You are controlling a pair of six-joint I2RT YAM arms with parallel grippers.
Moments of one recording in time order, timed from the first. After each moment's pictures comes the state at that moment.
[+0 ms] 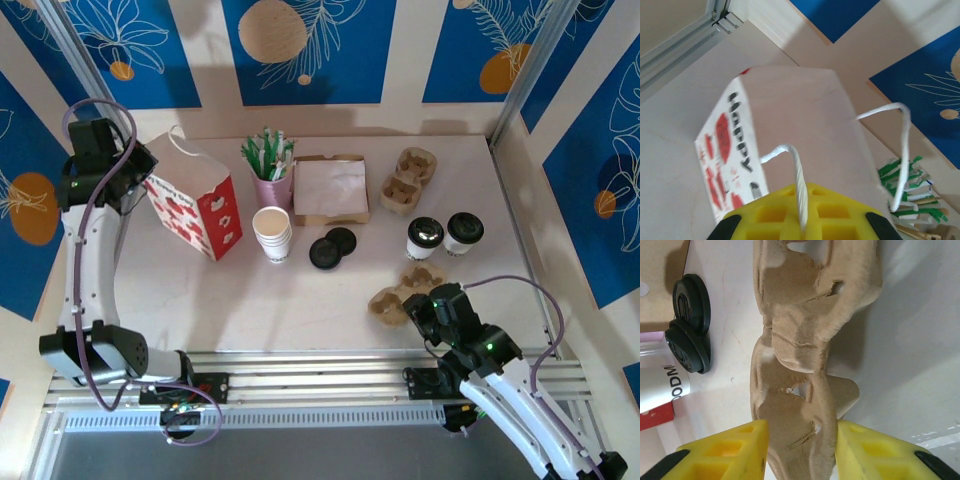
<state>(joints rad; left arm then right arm) 0.17 1.37 1.59 -0.81 0.11 -0.64 0.52 0.31 0.34 -0.87 0.03 1.34</state>
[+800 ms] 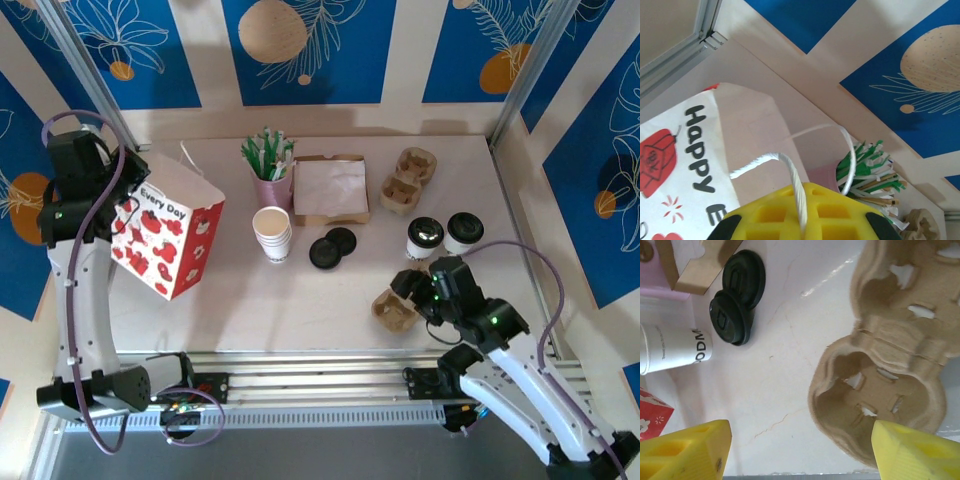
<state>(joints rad) 0.17 1.18 1.56 -0.86 0.13 -0.63 0.53 0.59 0.65 -0.91 -0.03 1.08</state>
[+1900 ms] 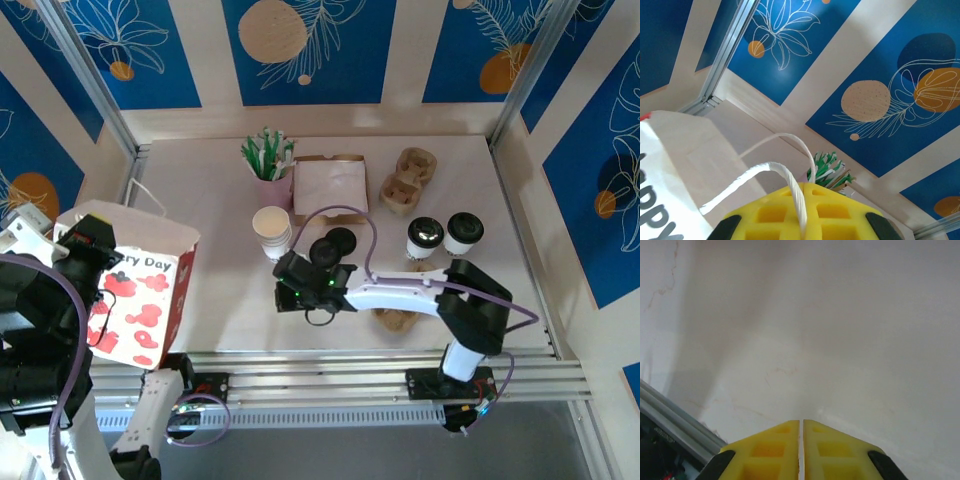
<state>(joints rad) 0.11 0.68 1.59 -1.06 -0.01 -0.63 1.12 1.70 1.07 -0.29 0.03 0.94</state>
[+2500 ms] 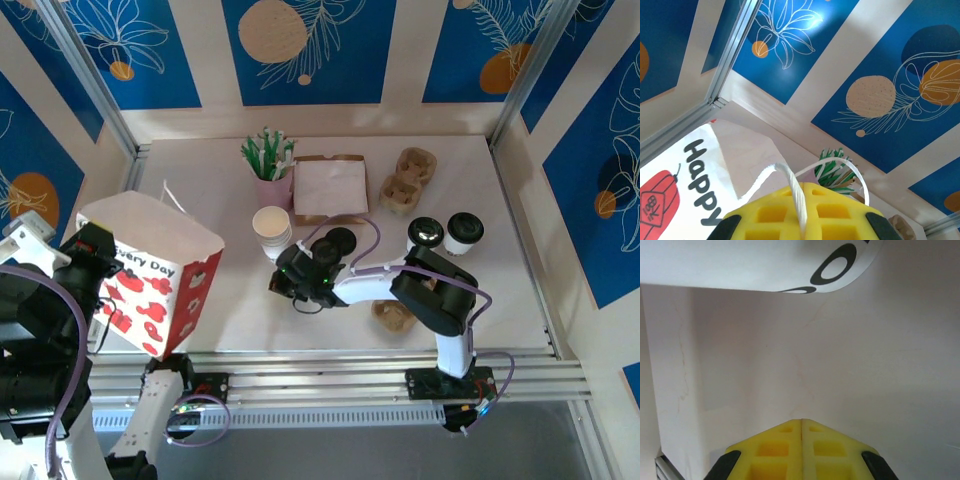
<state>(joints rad) 0.07 0.64 1.57 -1.07 -0.06 -0.59 1.03 1.90 1.01 0.13 0.04 1.25</state>
